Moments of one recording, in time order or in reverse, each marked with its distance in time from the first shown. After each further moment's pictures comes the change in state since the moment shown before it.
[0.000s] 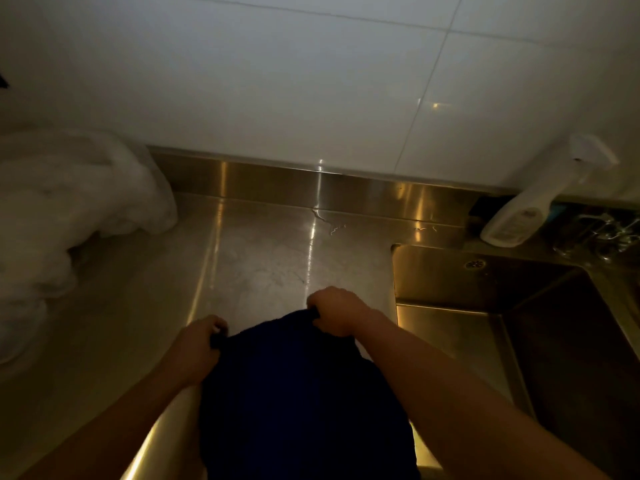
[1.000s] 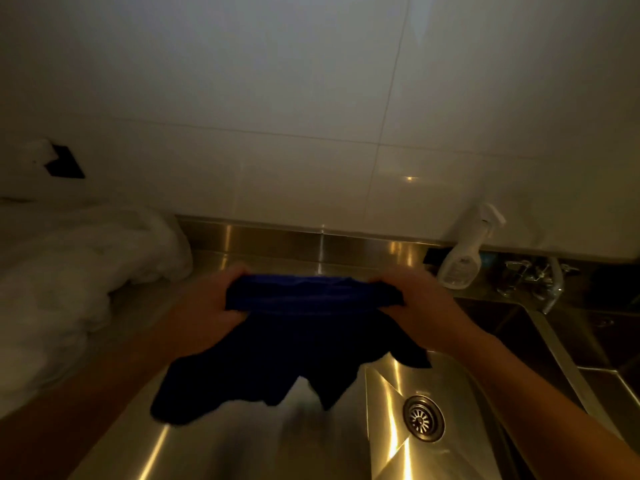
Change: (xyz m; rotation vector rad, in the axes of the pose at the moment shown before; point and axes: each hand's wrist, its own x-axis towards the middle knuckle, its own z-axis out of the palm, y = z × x) left_hand -0.123 0.151 -0.135 -0.042 0.229 0.605; right_hand -0.250 -0.015 -0.156 0.191 0.602 -0.125
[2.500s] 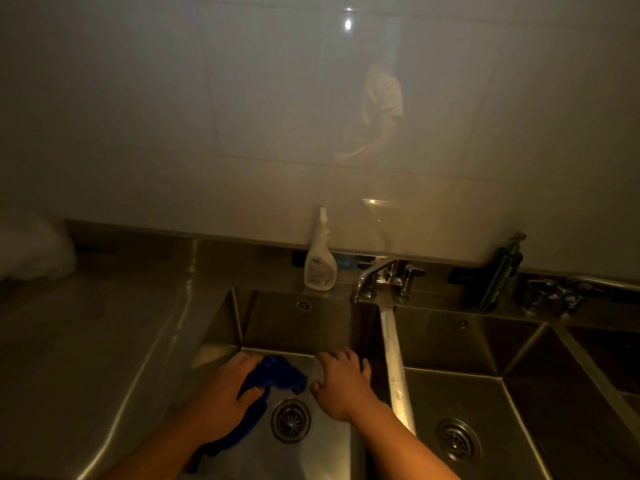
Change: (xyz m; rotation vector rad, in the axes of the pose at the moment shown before) left_hand -0.007 0.256 0.346 -0.061 -0.106 -0.151; right_hand -0.215 0.274 -0.029 -0.162 -0.311 0.374
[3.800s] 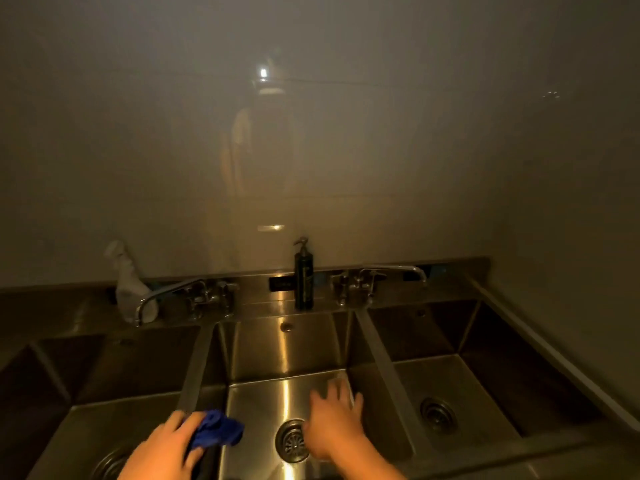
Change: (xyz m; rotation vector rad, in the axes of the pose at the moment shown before) left_hand -0.001 0.295 0.232 0.474 -0.074 -0.019; right_hand -0.197 0.364 -0.079 -0.030 -0.021 0.304
